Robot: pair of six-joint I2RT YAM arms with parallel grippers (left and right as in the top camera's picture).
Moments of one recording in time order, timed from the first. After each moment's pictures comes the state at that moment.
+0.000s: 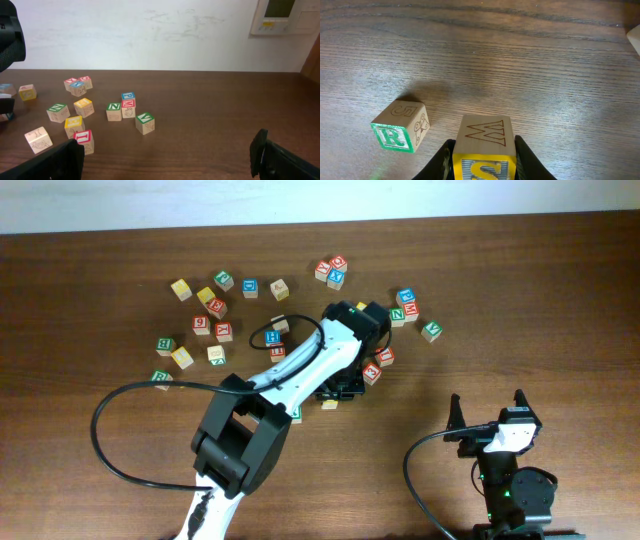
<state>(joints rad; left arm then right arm) -0.72 2.22 1.83 -1.34 -0.06 -0.74 -0.03 0.01 0.01 -0.07 -0.01 0.00</state>
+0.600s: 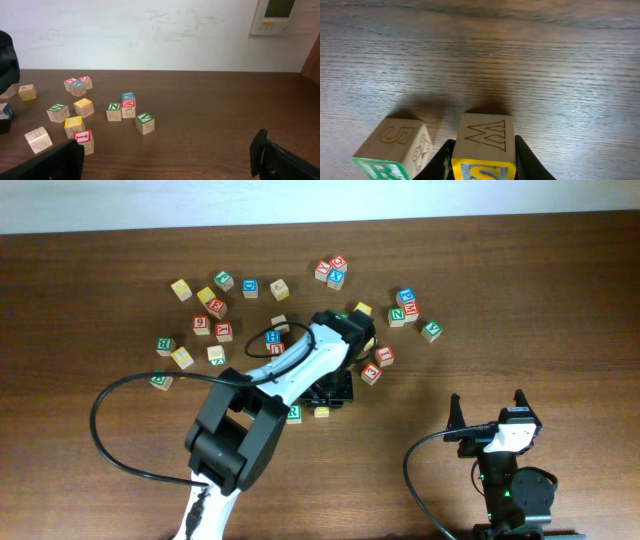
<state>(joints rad) -0.67 2.22 1.69 -1.24 -0.01 -0.66 -0.03 0.01 0.01 -0.07 -0.02 0.00</state>
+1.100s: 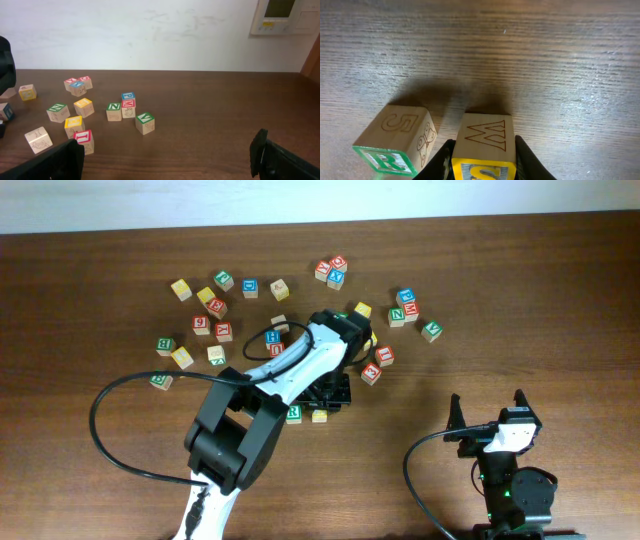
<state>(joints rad) -0.67 2.22 1.68 -1.28 0.02 -0.65 -0.03 0.01 0.01 -0.07 -0.01 0.00</state>
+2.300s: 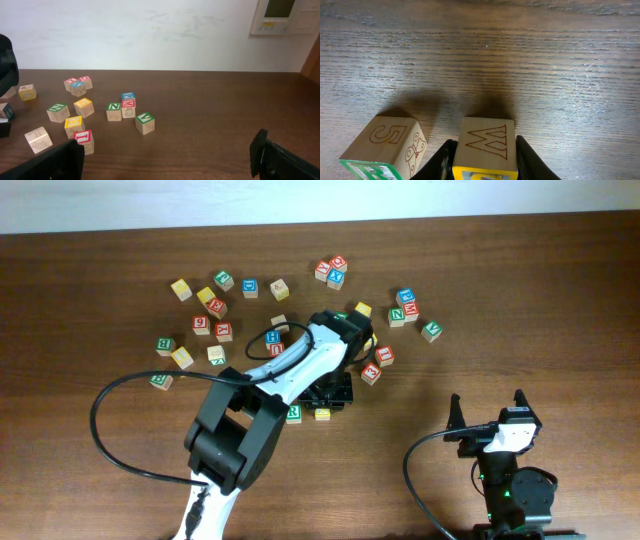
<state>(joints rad) -0.67 2.22 1.68 -1.24 0.03 -0.65 -0.03 0.01 0.01 -0.07 -0.01 0.00</state>
